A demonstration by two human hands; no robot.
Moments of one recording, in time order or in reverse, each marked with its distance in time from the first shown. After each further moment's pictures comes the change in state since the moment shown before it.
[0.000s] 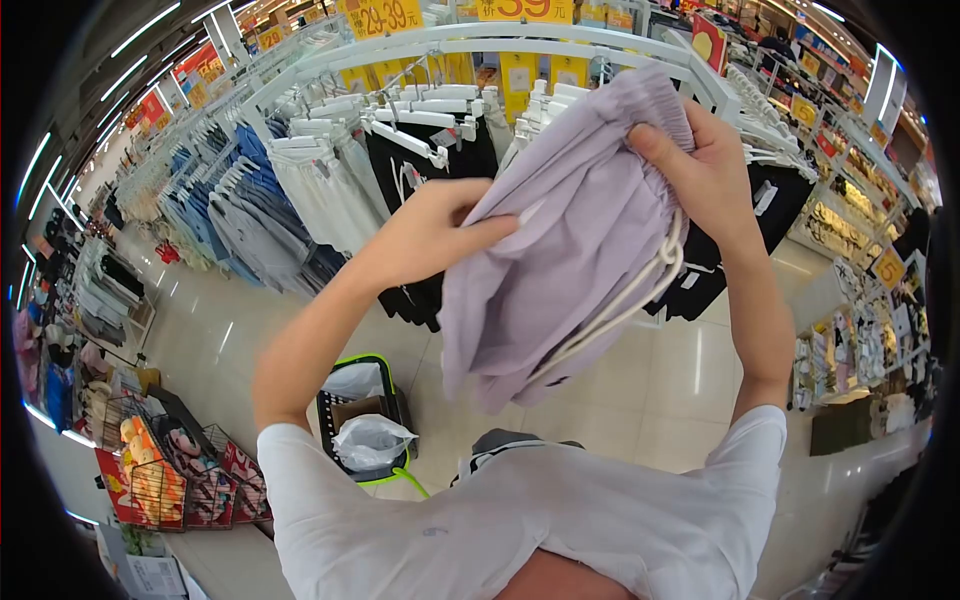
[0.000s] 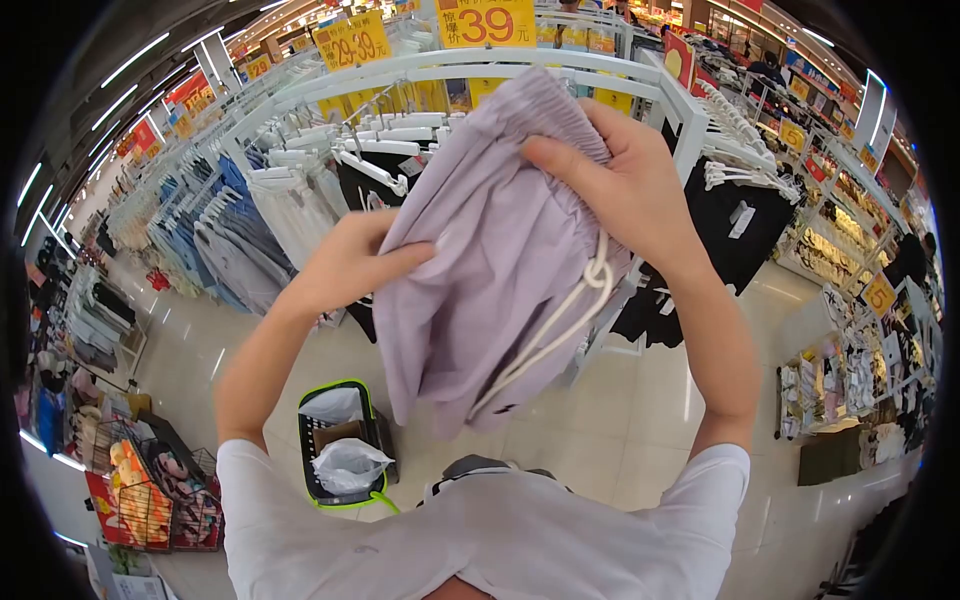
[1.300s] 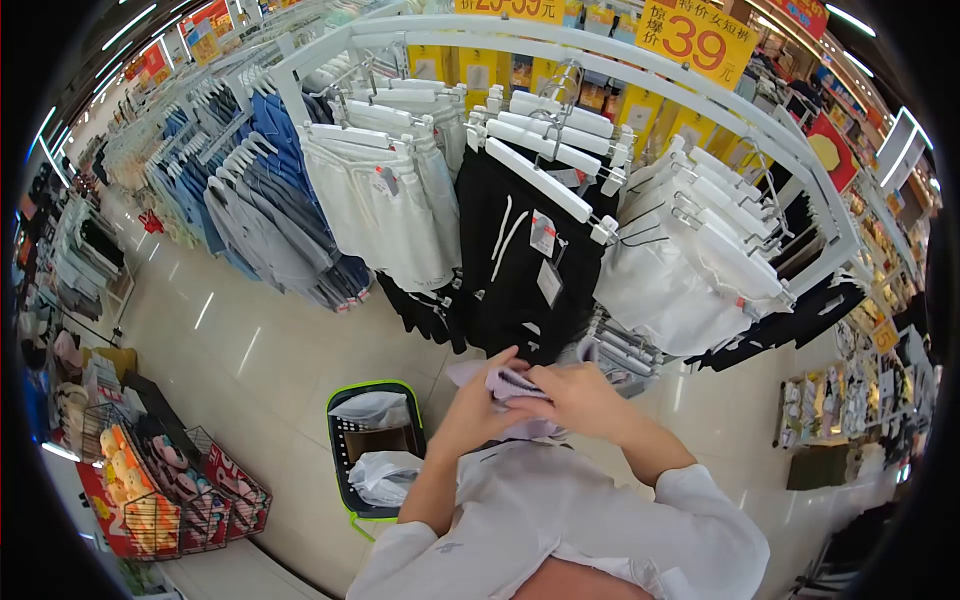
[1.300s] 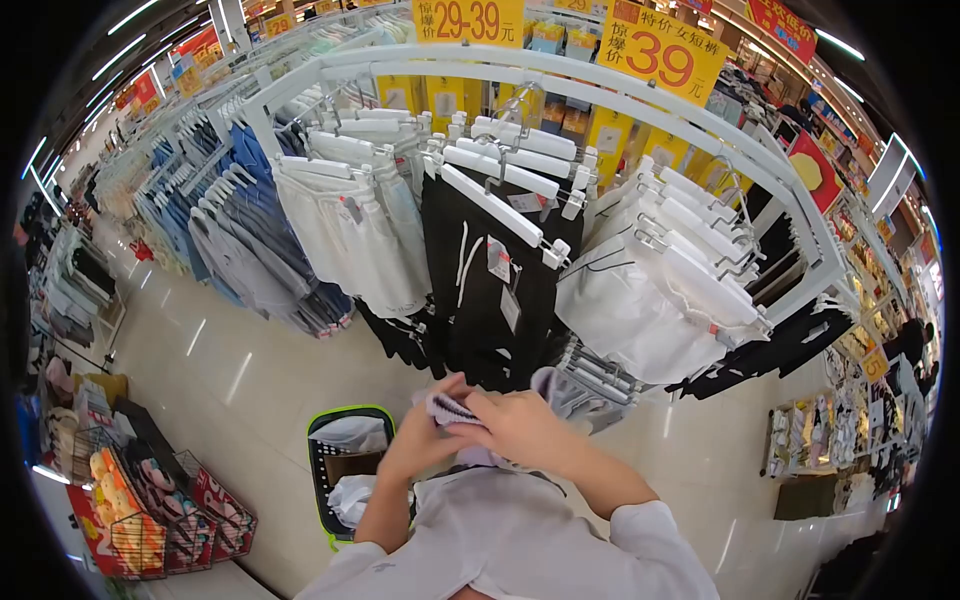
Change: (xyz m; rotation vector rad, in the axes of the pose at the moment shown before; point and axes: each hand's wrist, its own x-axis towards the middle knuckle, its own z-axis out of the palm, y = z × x) left_hand -0.106 -0.265 -0.032 -0.457 0.396 -0.126; right_hand 0.011 0.124 0.314 -0.373 -0.513 -0.096
